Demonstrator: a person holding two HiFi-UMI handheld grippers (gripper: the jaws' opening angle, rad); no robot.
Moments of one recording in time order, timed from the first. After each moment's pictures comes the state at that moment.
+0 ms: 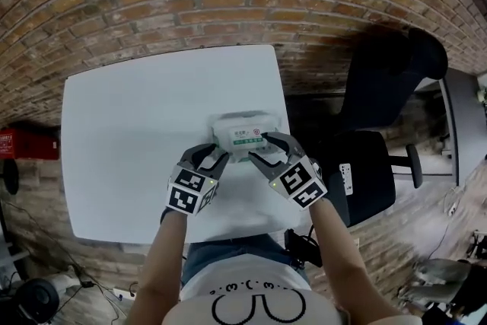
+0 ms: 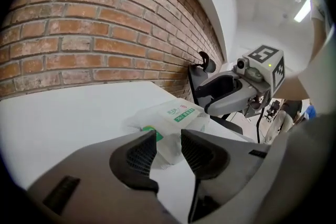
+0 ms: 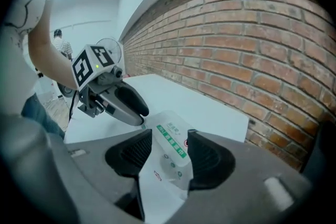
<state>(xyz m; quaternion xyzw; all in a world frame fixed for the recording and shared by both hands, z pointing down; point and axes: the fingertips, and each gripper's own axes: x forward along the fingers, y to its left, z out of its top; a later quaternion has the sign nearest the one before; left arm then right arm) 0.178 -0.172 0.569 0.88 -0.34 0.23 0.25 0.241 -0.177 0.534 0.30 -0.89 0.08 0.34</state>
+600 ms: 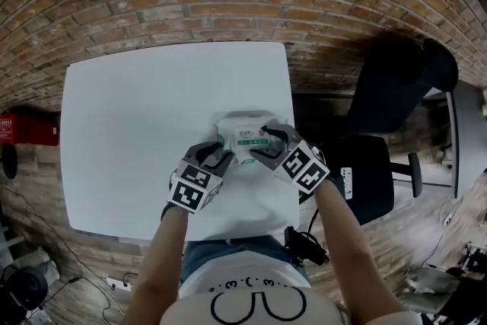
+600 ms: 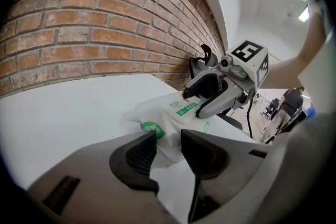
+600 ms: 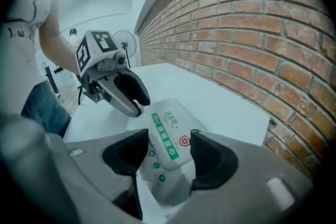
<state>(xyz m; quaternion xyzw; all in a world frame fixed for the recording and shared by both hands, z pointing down) 0.179 -0.174 0.590 0.87 -0.33 0.26 0.27 0.237 -0.194 0.577 0.19 -0.90 0.09 0.39</state>
